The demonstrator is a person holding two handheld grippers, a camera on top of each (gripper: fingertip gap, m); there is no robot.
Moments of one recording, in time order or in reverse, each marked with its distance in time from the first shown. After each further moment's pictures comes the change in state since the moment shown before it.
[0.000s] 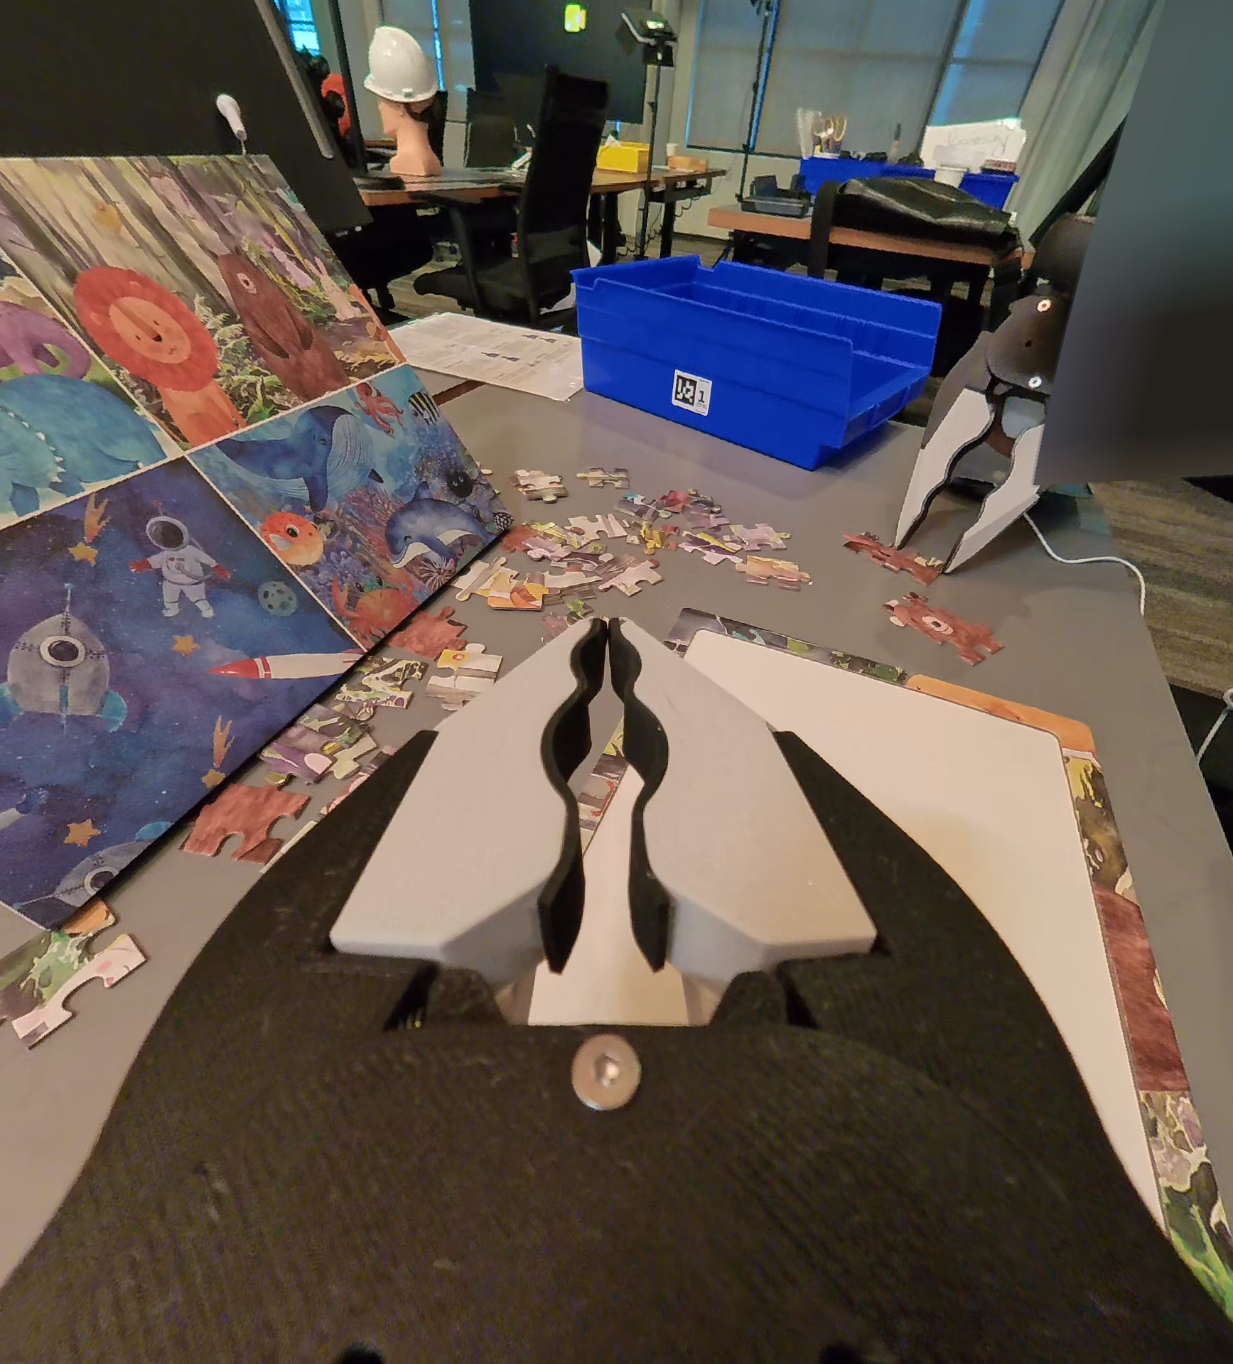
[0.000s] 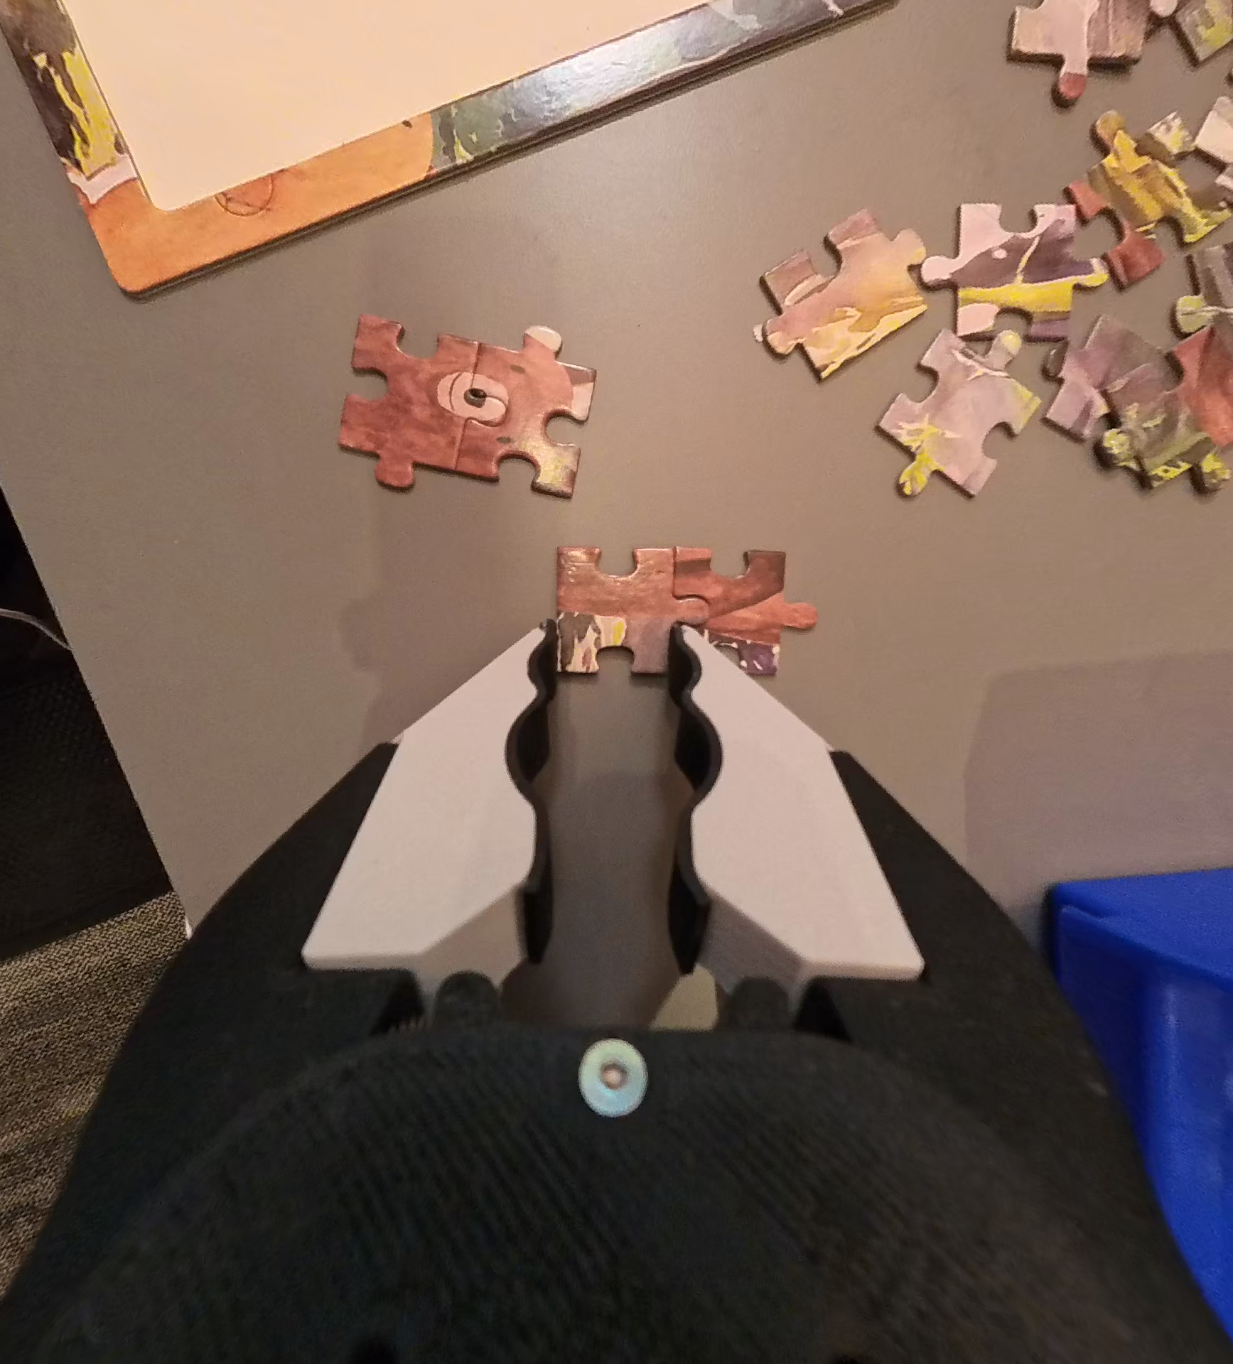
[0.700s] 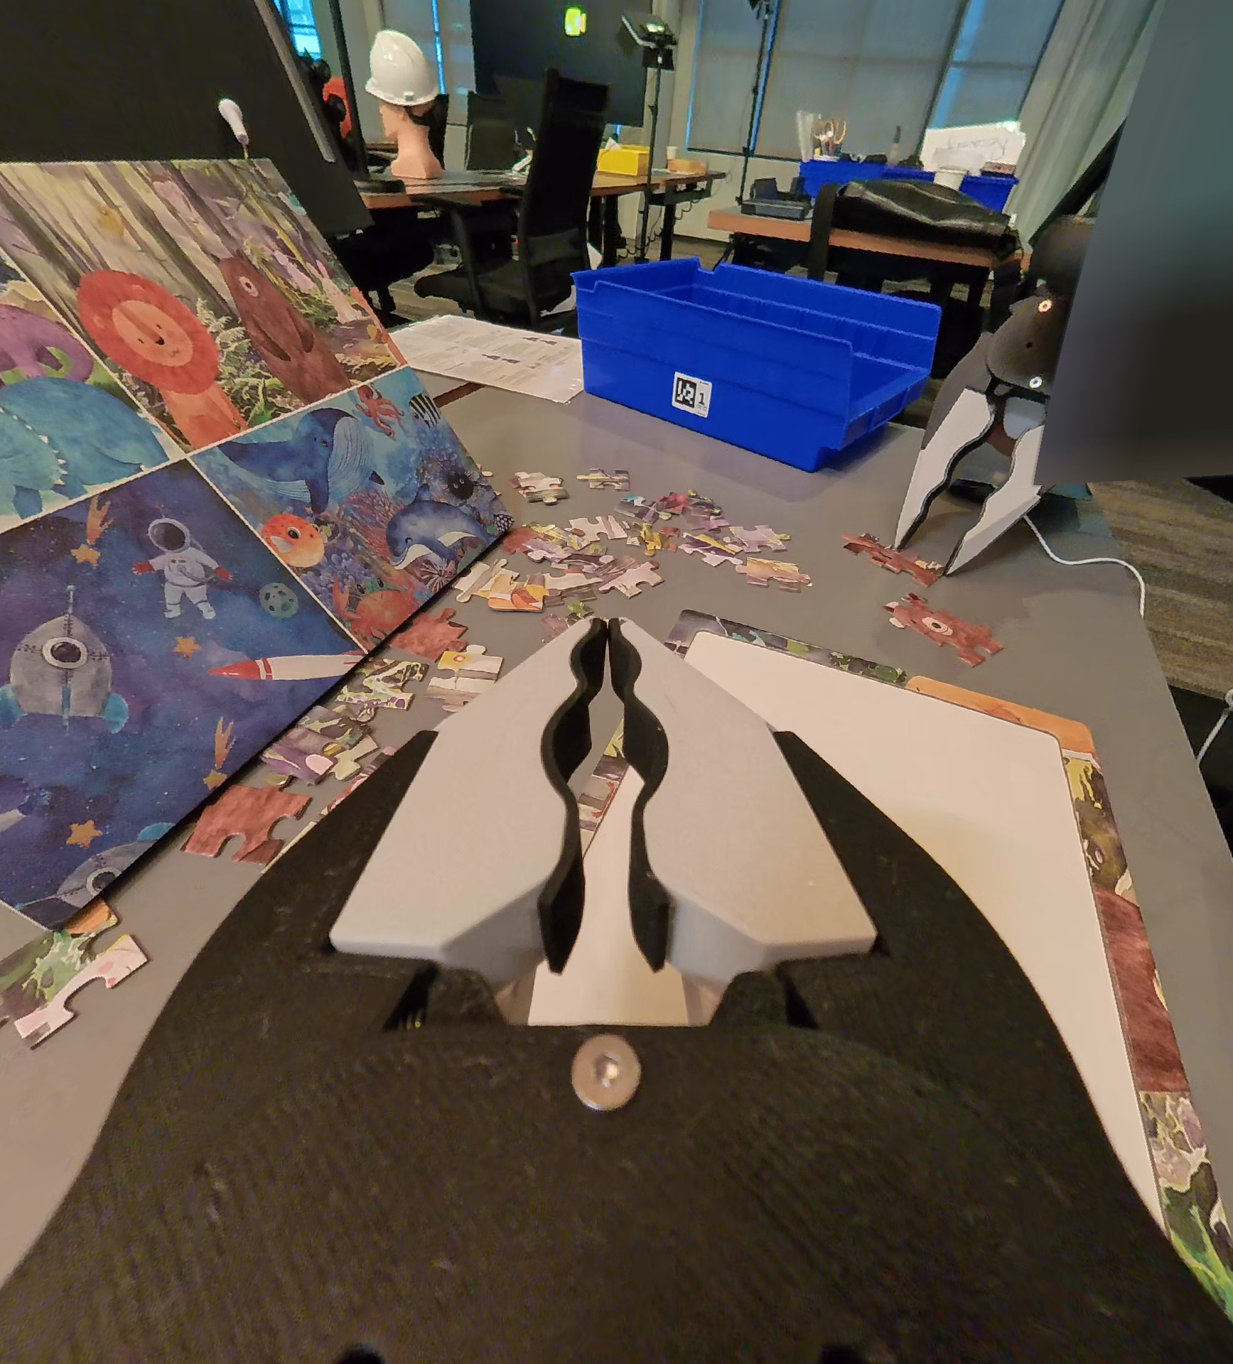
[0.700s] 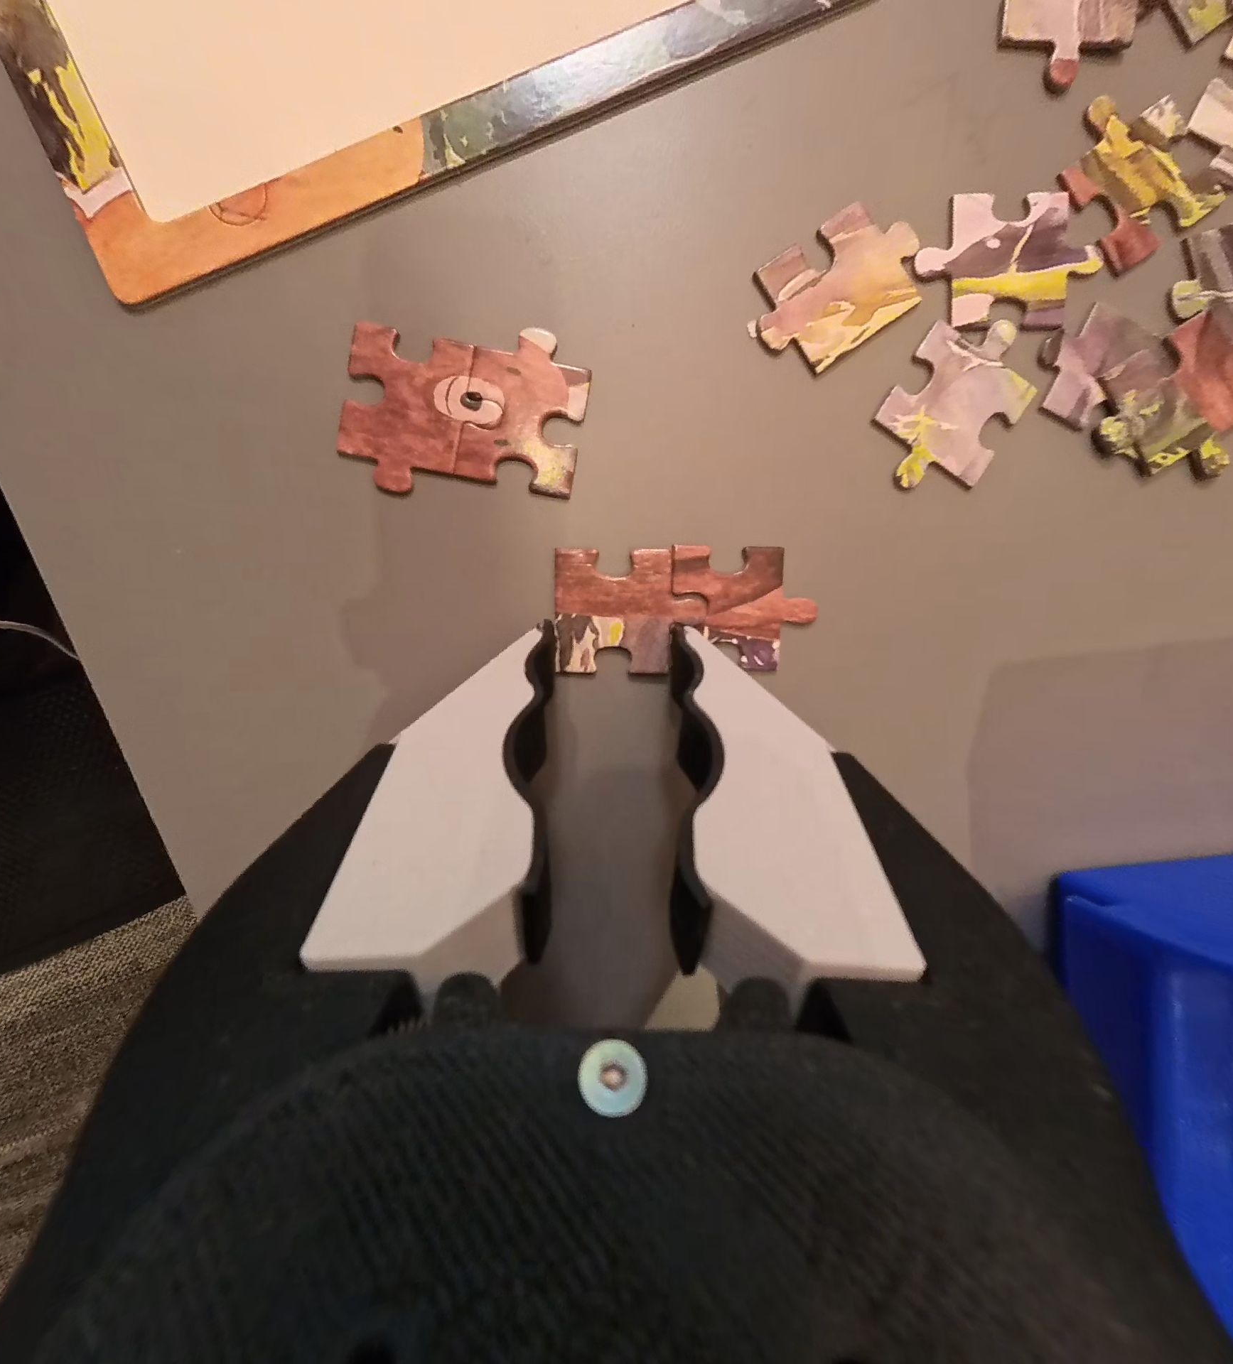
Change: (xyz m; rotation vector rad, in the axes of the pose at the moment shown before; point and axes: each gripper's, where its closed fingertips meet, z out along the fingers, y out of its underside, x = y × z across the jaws) left arm 0.000 0.000 0.000 0.003 0.000 0.001; right arm 0.001 0.000 -0.001 -0.006 0.005 0.021
